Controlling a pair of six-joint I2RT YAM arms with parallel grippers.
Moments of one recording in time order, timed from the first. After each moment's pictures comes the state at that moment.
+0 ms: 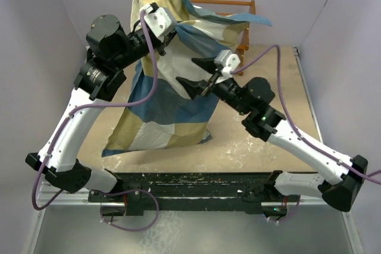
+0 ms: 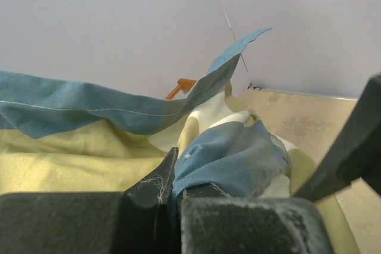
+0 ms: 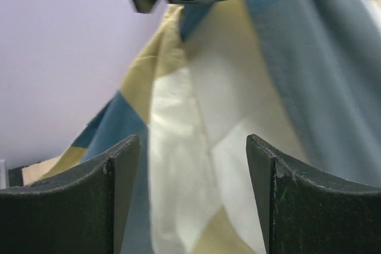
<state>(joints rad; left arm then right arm) -0.58 1.41 1.91 -0.32 0.35 0.38 0.82 1.15 1.13 0.33 -0.12 -0.06</state>
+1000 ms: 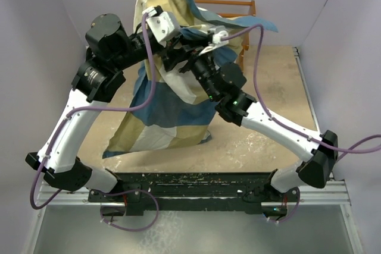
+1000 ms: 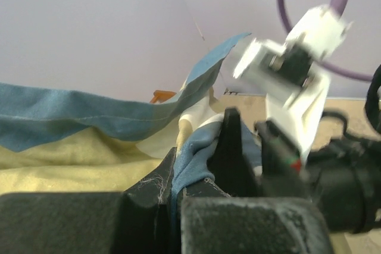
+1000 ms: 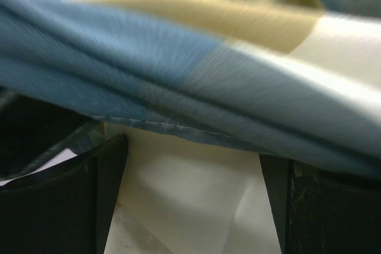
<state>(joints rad) -0.63 1.43 1.98 -0.40 0.40 0.40 0.90 1.45 1.41 0.46 0.27 0.29</state>
